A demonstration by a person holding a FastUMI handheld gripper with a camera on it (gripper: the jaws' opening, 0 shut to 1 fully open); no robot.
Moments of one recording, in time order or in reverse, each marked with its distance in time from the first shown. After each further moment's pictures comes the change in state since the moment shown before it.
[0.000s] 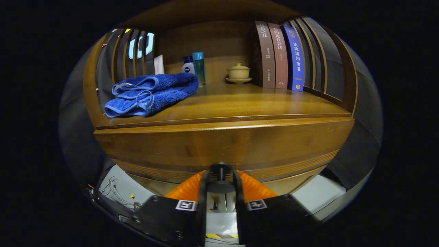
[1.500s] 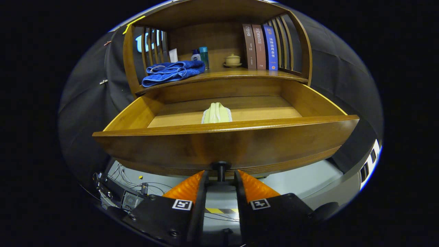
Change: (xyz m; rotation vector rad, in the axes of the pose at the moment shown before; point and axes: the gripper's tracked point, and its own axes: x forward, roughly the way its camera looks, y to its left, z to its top) arm -0.169 -0.011 -0.095 0.001 0.110 -0.009
